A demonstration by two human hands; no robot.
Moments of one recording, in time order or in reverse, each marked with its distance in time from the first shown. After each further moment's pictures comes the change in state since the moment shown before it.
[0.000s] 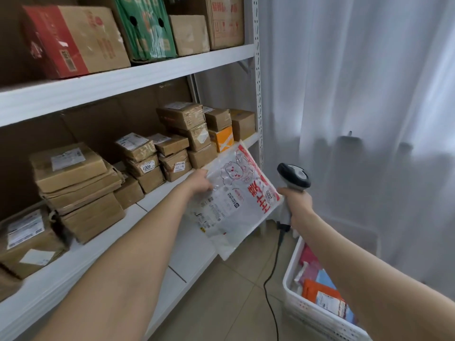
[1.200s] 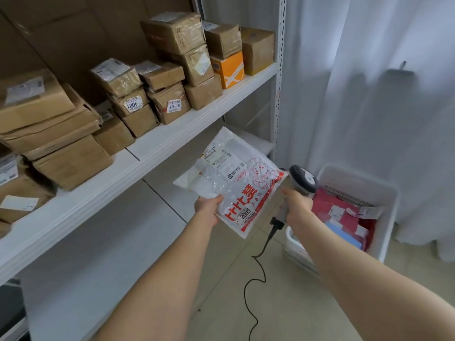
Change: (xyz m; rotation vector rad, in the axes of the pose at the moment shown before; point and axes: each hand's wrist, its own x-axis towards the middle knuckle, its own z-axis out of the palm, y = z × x) left_hand -0.012 -0.119 0.182 -1.108 0.242 -0.714; right_hand 0.045 0.135 0.008 0.175 0.097 0.418
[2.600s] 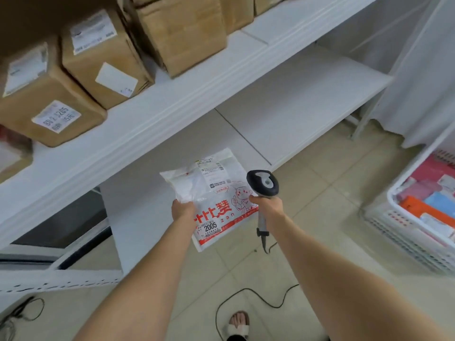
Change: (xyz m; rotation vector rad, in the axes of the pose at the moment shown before) left_hand 0.128 -0.098 -0.387 0.281 0.571 -0.075; right_hand -0.066 0.357 0.195 -0.515 -0.395 0.159
